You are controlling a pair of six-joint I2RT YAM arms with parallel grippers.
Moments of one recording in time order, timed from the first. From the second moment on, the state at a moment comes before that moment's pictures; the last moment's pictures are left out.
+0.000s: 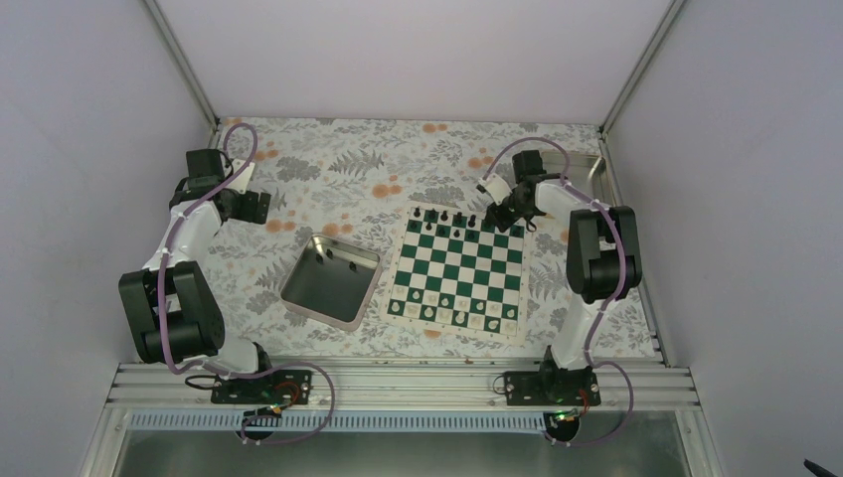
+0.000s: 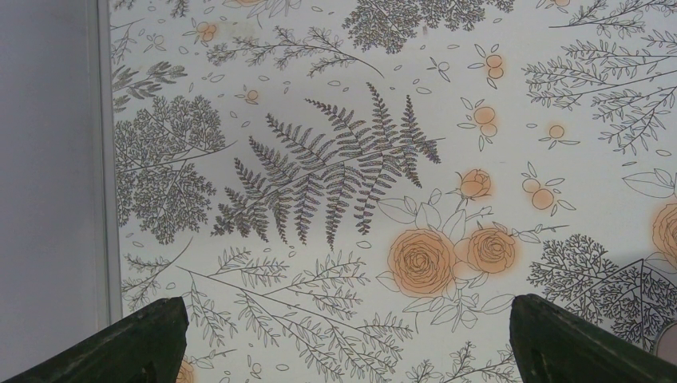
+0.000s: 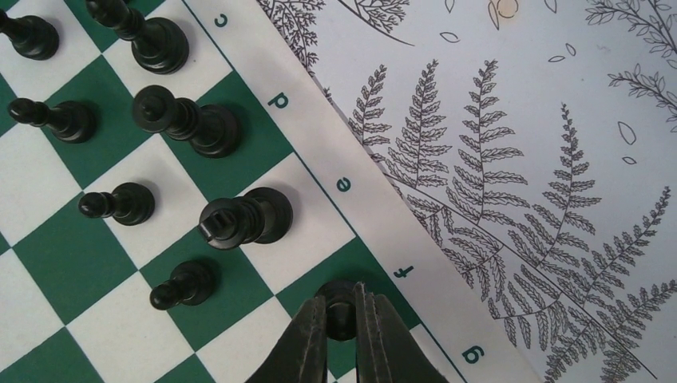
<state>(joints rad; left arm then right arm) 0.23 1.48 1.06 -0.50 0.11 0.38 0.13 1.90 1.26 -0.57 -0.32 -0.56</state>
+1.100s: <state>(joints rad) 0.23 1.48 1.06 -0.50 0.11 0.38 0.13 1.90 1.27 -0.57 -0.32 -0.58</state>
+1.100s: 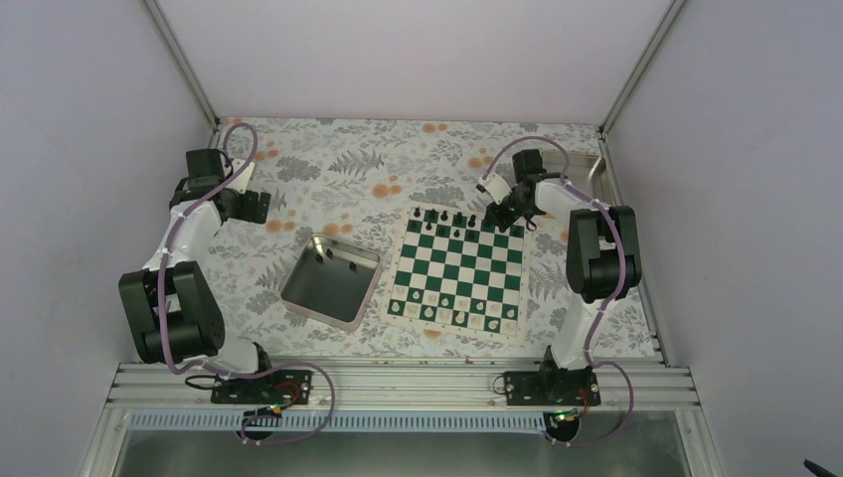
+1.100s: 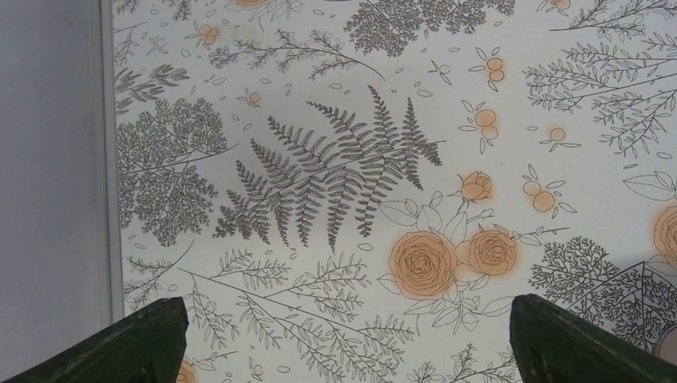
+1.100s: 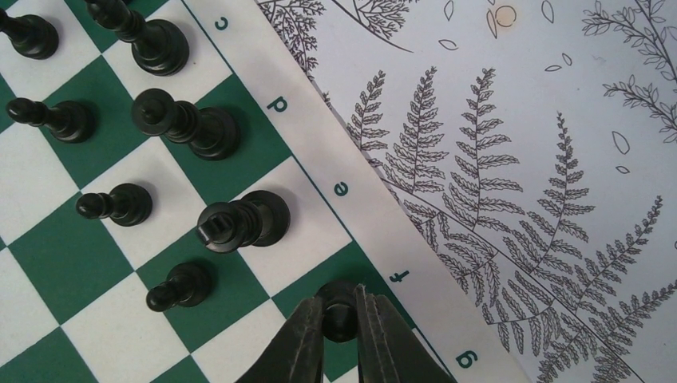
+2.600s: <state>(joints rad) 0.23 1.48 1.06 -0.49 0.11 0.38 0.13 1.87 1.26 -0.60 -0.30 -0.59</state>
